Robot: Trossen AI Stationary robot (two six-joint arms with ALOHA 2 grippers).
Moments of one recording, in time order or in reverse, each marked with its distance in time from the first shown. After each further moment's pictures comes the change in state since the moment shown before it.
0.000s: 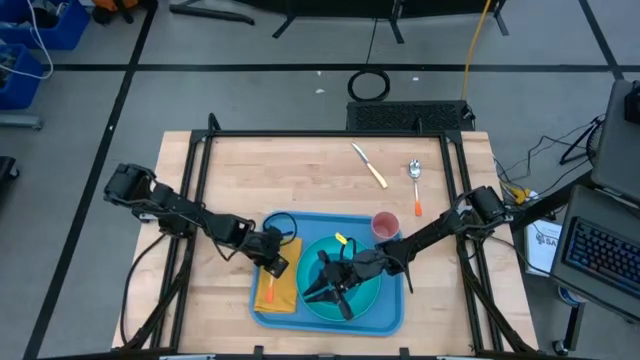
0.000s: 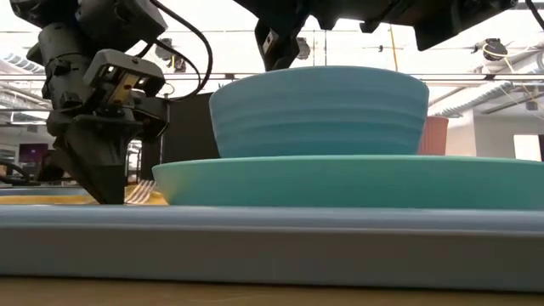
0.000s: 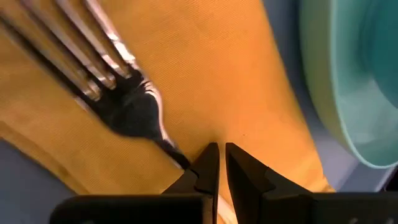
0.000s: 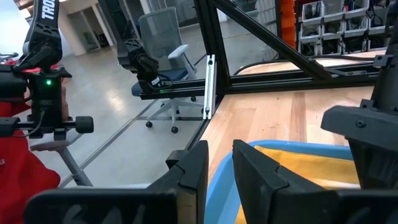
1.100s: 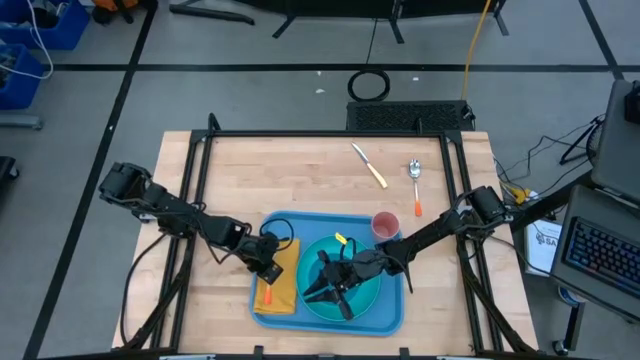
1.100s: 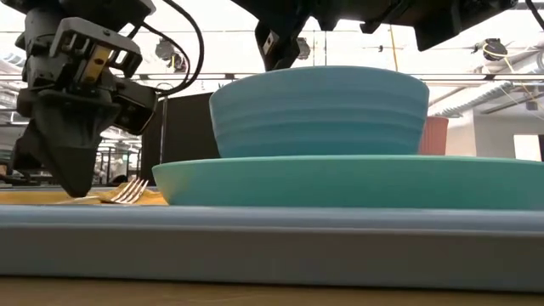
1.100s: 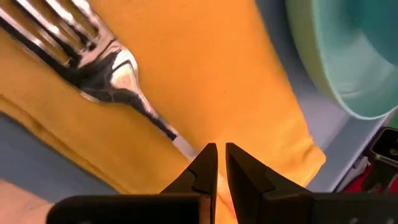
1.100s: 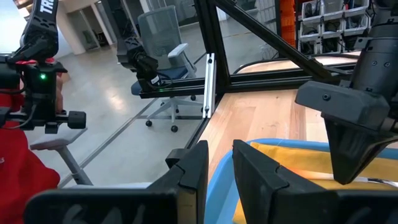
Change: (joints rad) left arm -0.047 -0.048 0.004 -0.010 0.058 -0.018; right arm 0.000 0.000 0.000 -0.006 0.001 0.001
